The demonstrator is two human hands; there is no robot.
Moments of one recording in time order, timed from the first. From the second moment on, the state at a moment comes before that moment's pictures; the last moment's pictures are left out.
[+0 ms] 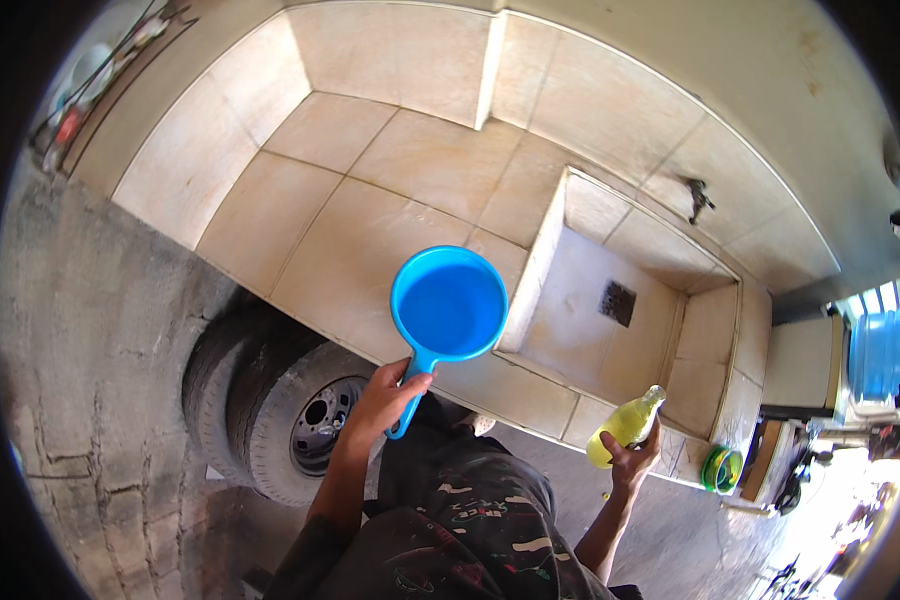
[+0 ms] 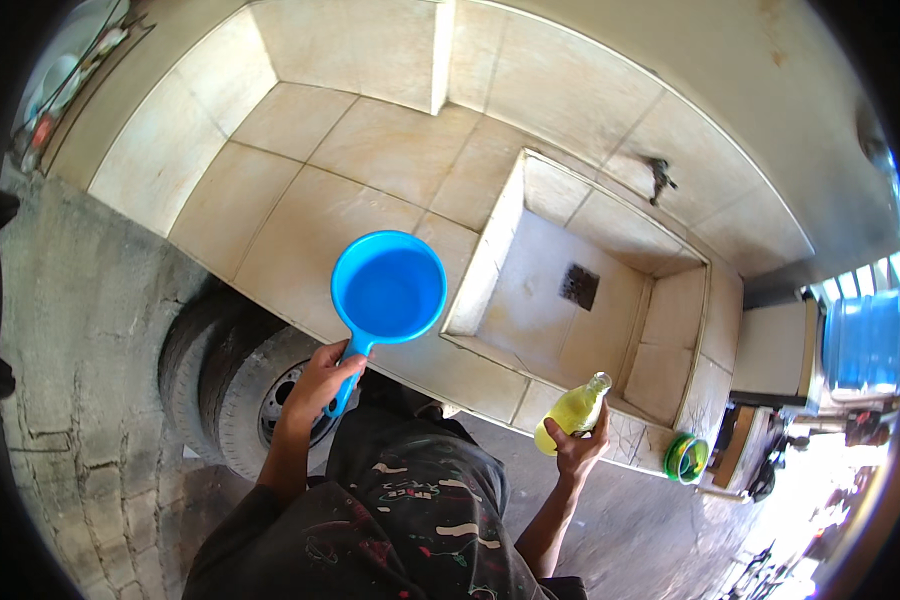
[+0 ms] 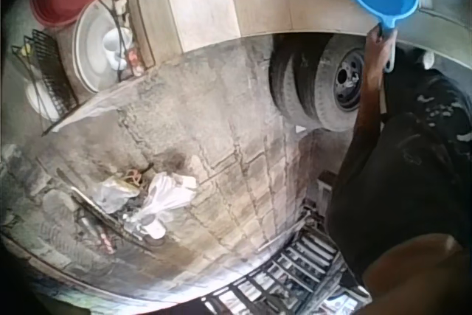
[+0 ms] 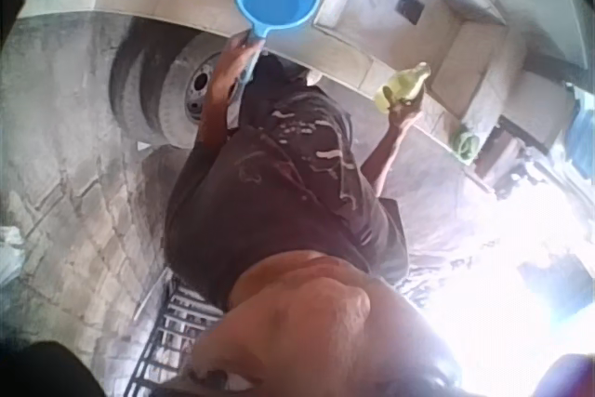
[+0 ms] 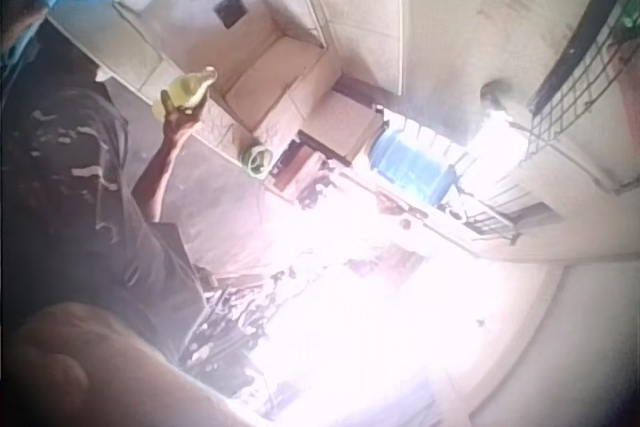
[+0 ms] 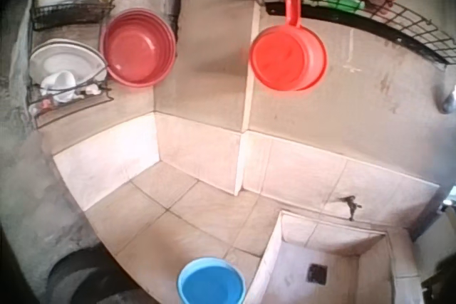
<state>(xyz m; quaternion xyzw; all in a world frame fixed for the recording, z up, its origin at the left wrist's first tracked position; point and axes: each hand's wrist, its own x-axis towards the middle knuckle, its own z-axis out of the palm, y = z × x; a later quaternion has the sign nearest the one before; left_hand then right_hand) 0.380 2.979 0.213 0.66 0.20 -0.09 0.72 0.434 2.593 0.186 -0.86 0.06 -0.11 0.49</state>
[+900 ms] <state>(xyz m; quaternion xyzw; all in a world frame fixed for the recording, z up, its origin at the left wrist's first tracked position) 0.241 3.219 0.205 0.48 0.47 0.26 0.69 0.708 3.022 0.235 -0.76 -0.24 0.11 0.60</state>
